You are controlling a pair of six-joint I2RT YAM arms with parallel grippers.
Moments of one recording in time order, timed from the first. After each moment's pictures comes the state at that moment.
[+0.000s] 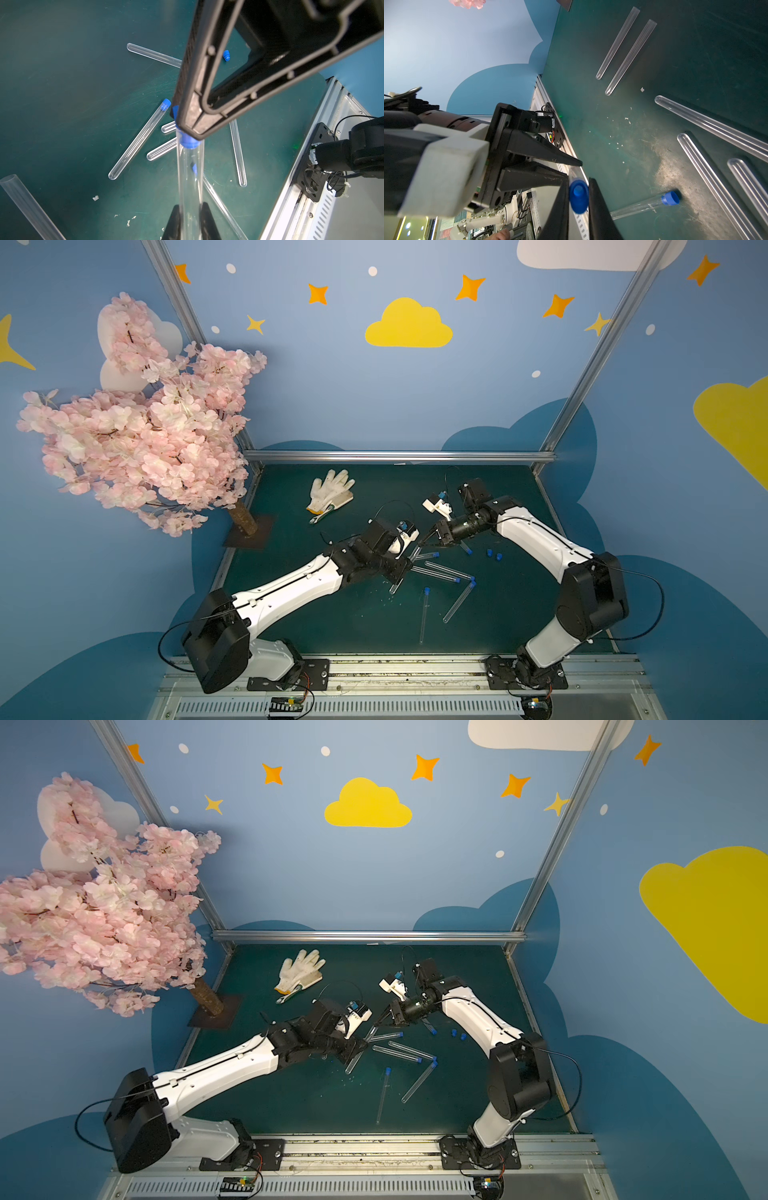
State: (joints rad) left arm -0.81 1.37 0.99 -0.42 0.20 -0.19; right arm 0.44 1.64 1.29 -0.81 -1.01 0.11
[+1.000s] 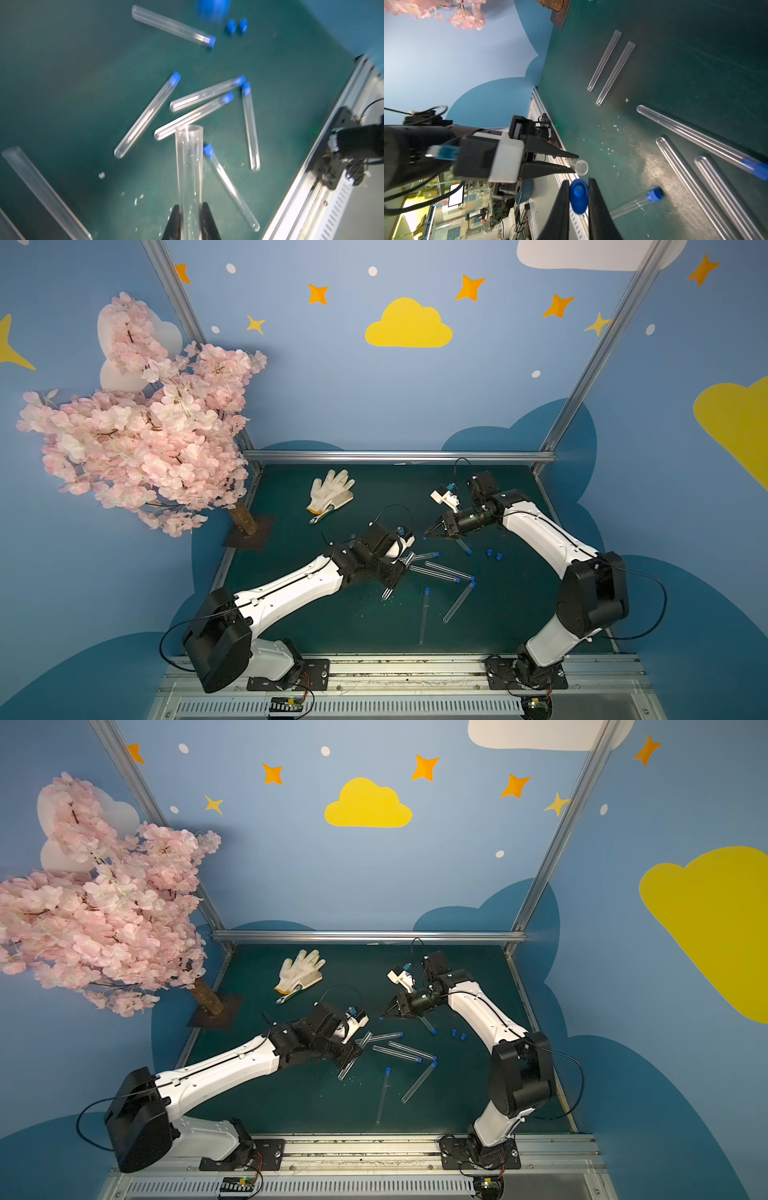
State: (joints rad) left arm -0.81 1.38 0.97 -0.52 0.18 -0.17; right arm 0.37 1.65 1.36 -0.84 -0.98 0.11
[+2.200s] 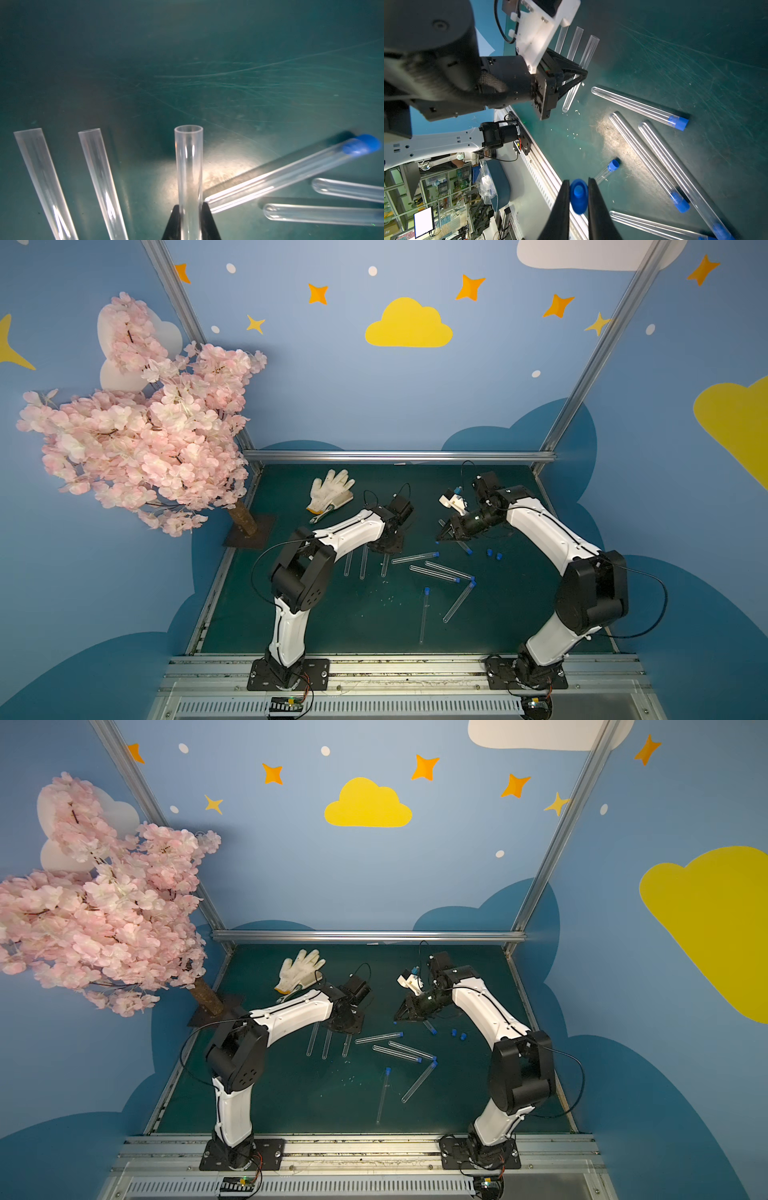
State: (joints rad) left arm -0.65 2.00 1.50 -0.85 -0.09 -0.49; right arm 0.34 1.67 1.39 -1.01 -0.78 0.02
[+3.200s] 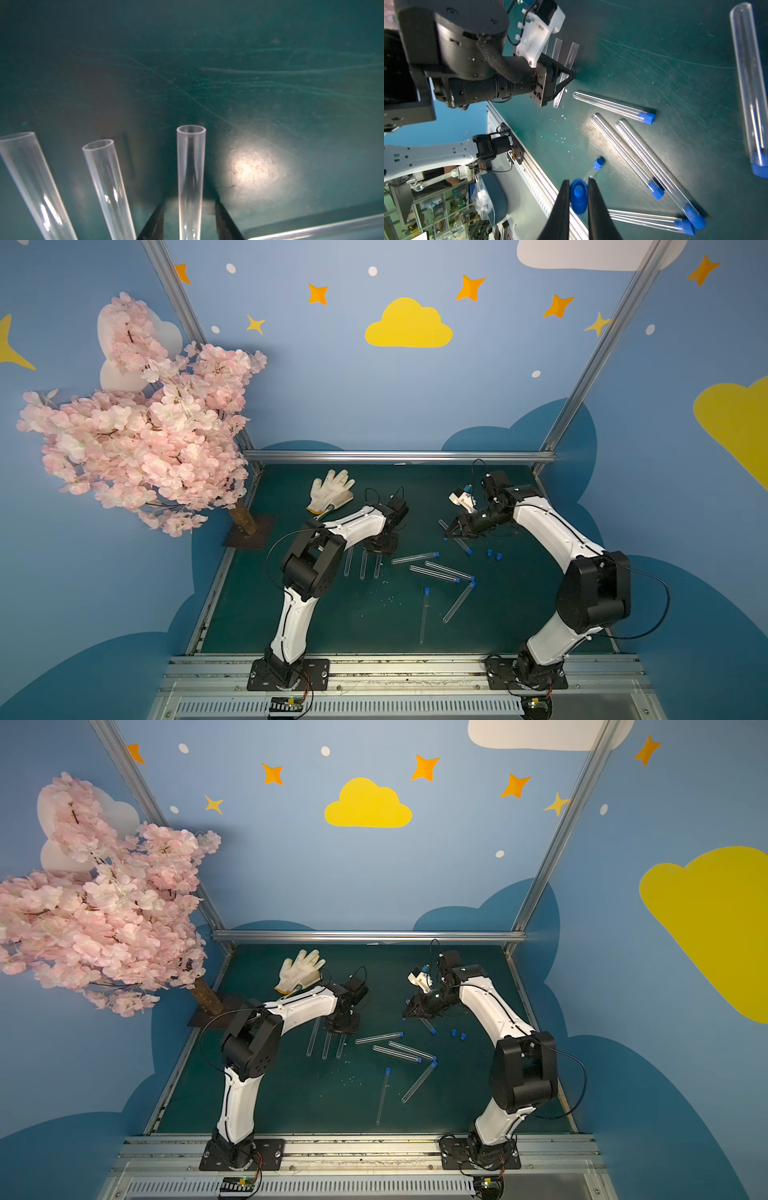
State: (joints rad) left arm -0.61 2.11 1.57 -0.92 -0.11 -0.48; right arm 0.26 1.67 1.39 -1.01 -0.74 0.04
